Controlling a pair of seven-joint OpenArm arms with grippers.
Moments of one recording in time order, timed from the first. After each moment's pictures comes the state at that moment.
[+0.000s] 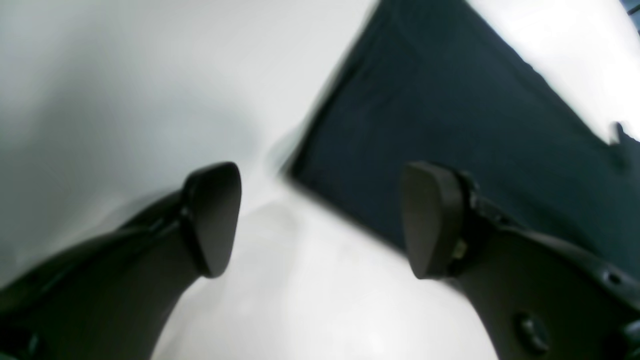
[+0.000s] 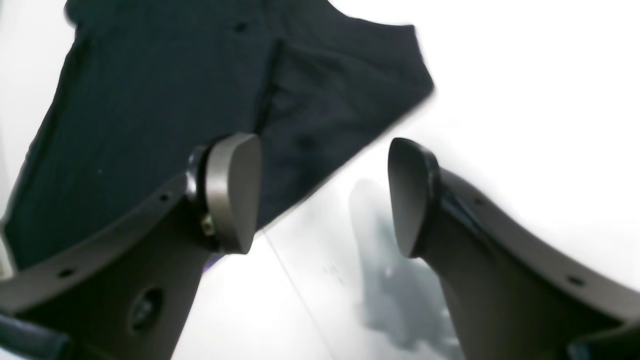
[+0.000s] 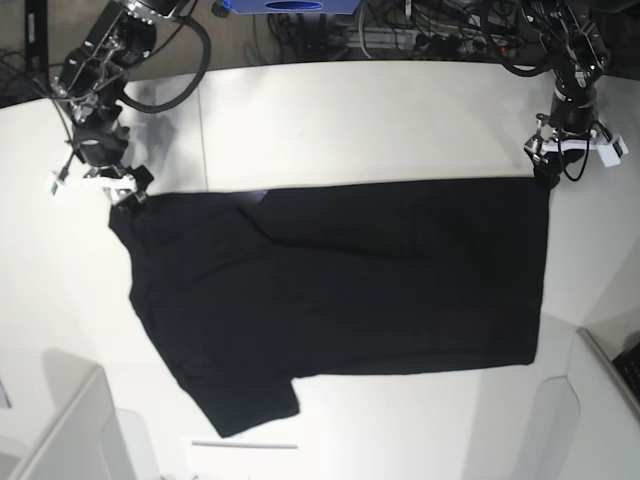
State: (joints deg) left arm 24.2 -8.9 -37.4 93.6 -45.0 -4.7 31.3; right arm -12.2 -7.3 36.0 104.4 32.4 0.2 -50.7
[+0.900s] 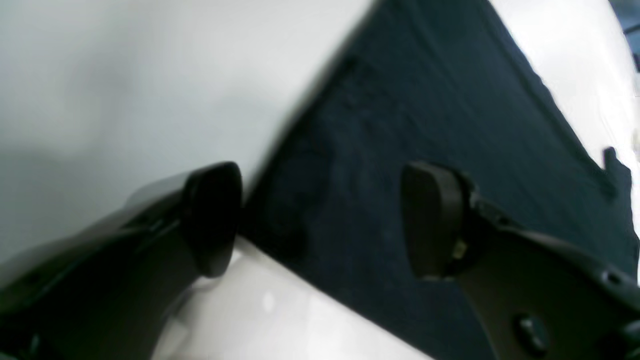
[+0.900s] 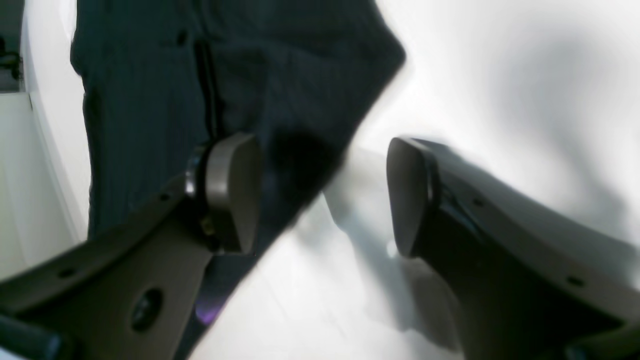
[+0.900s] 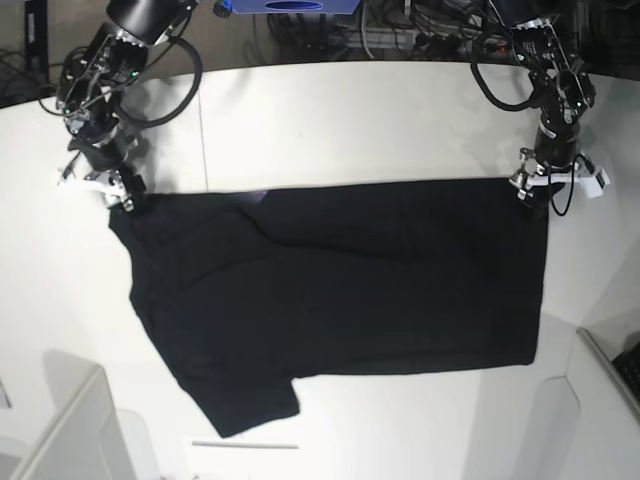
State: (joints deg) left arm 13.7 -9.0 -33.3 82.3 -44.9 -6.0 28.4; right arm -6.1 -4.5 40.6 86.2 39.7 1.1 -46.2
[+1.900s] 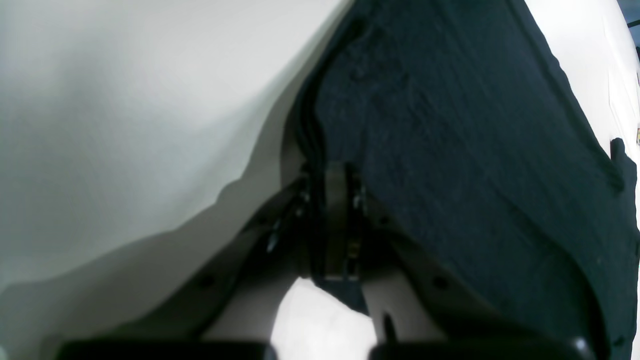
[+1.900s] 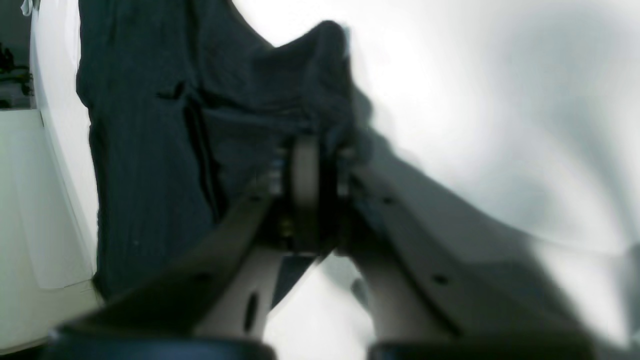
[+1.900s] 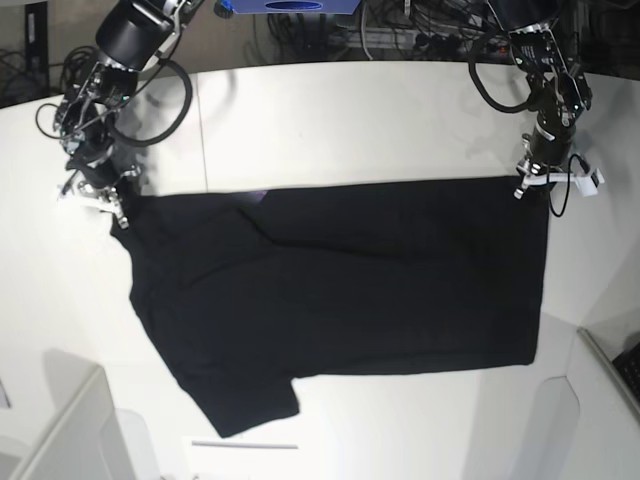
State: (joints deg) left arm 12.5 -9.1 -33.0 79.6 -44.9 -5.6 29.7; right arm -0.1 -0.4 40.5 74.6 40.7 4.2 -44.0
